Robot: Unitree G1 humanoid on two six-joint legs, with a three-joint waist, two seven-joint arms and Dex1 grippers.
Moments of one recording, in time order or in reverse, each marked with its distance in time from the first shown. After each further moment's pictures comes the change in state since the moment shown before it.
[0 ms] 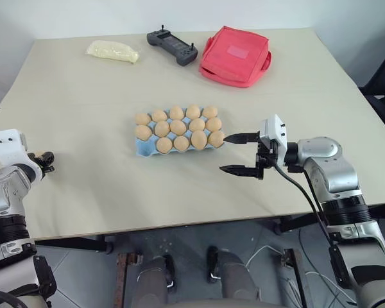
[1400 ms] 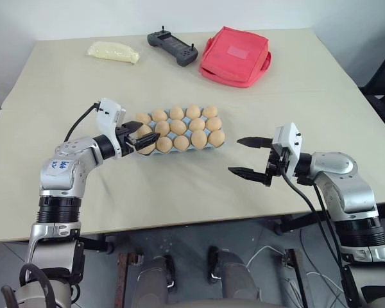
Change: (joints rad) left arm -0.158 -0.175 -0.371 -0.162 -0.134 -0.140 -0.500; right arm 0.185 -0.036 -0.079 -0.199 0.036 0.061 -0.153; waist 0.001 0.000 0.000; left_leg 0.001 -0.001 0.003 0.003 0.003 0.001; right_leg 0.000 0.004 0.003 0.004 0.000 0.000
